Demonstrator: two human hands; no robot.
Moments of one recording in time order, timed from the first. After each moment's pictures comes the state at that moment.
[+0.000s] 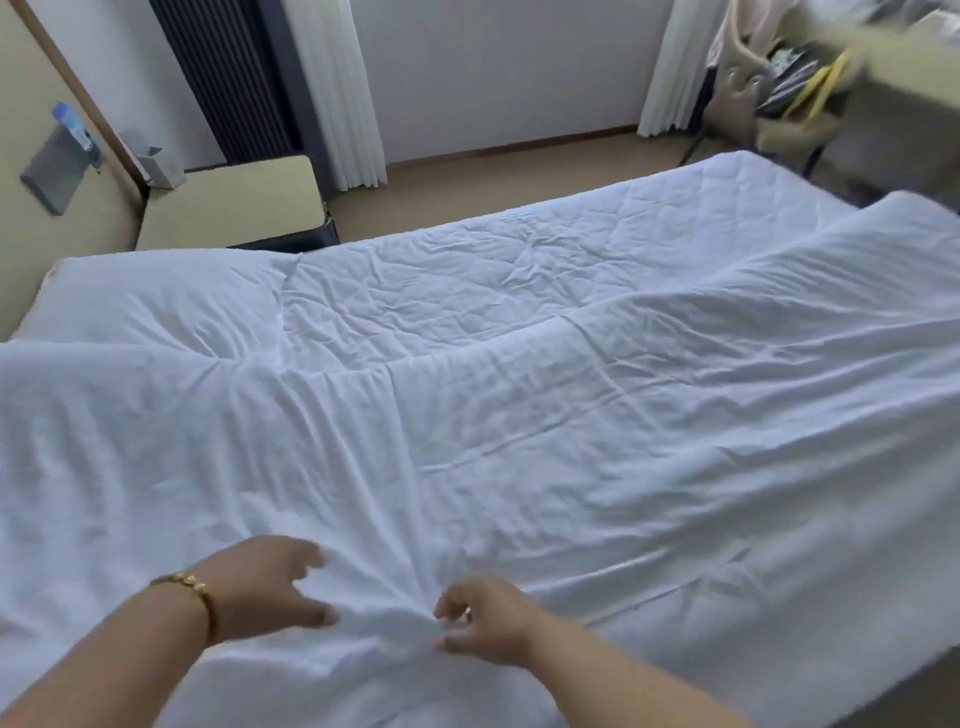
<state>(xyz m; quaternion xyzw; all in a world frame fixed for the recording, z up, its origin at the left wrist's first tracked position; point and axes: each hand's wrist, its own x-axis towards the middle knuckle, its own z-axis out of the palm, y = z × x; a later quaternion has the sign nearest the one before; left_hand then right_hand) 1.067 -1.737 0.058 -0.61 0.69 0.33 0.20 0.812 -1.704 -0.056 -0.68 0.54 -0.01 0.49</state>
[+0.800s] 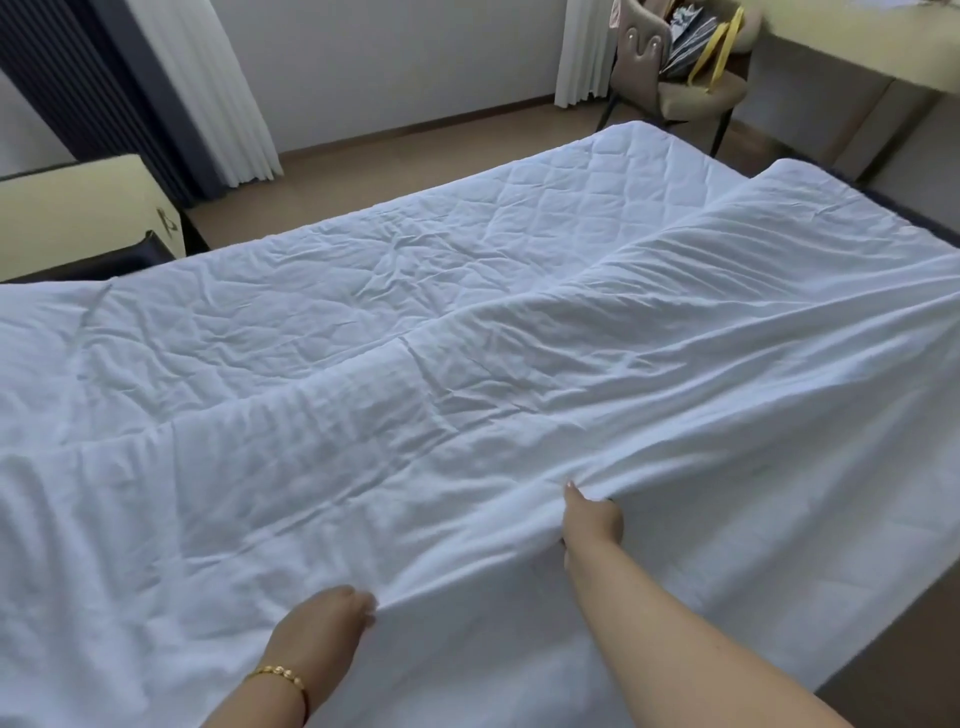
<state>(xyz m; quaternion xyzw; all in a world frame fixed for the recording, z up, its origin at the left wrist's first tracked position) 0.777 -1.791 -0.084 -0.56 0.80 0.18 0.12 0.483 -1.834 -0.121 -0.04 0.84 -0.38 0.39</state>
